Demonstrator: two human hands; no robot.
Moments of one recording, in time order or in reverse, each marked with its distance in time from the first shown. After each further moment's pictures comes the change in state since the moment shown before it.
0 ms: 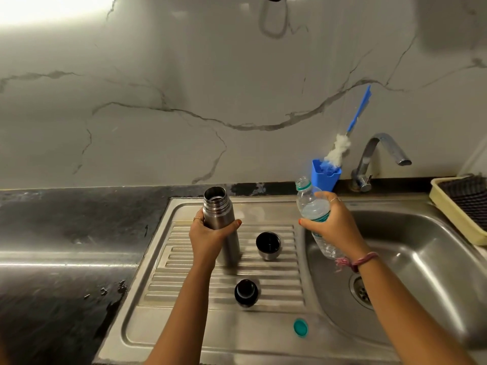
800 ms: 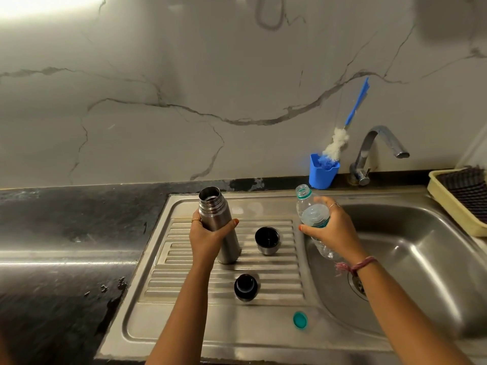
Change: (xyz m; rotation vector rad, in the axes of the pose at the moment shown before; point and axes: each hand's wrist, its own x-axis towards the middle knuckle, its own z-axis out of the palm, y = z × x) left_hand 0.001 -0.020 0.000 0.018 -0.001 -0.004; right_hand -0.013 0.024 0.006 -0.063 -0.006 -0.005
